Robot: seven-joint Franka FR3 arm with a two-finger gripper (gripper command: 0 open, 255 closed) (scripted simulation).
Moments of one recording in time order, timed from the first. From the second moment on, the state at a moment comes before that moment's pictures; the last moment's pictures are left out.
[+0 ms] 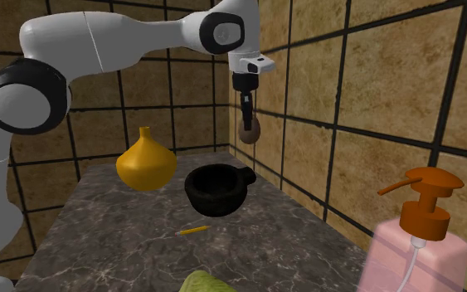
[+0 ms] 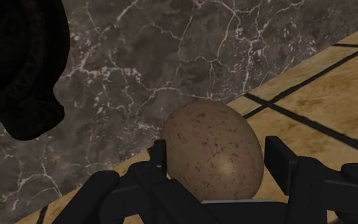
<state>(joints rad) 0.29 0.29 0.31 -1.12 0.12 1.60 0.55</state>
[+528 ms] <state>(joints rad) 0.28 0.31 0.31 -1.00 0.12 1.50 0.55</state>
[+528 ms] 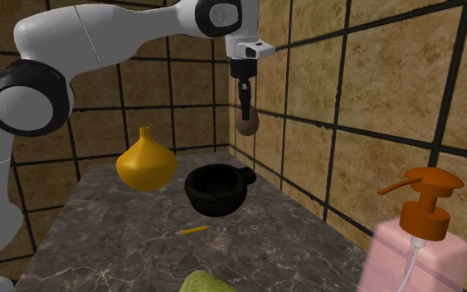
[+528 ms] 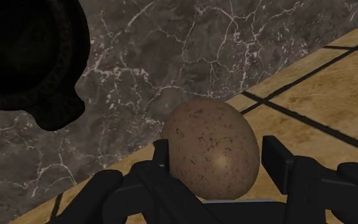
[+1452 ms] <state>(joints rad) 0.08 -0.19 0.17 -1.55 0.29 1.50 0.25</state>
